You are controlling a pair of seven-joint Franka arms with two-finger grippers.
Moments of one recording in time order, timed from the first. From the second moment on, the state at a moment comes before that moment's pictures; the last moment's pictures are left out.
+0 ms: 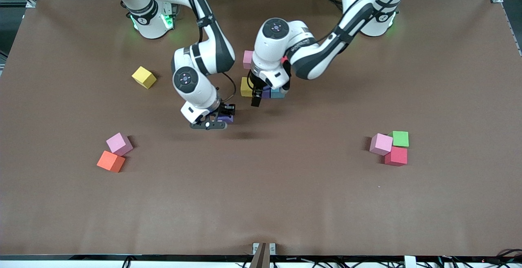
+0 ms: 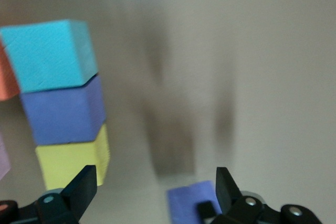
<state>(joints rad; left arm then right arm) -0.33 0.54 -0.60 -1.83 0.38 2.51 -2.54 1.18 0.53 -0.60 -1.93 0.59 2.29 0.30</state>
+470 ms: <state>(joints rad) -0.06 0.53 -0.73 -1.83 0.38 2.50 -2.24 1.30 0.53 -0.60 -1.94 0.58 2.35 0.50</state>
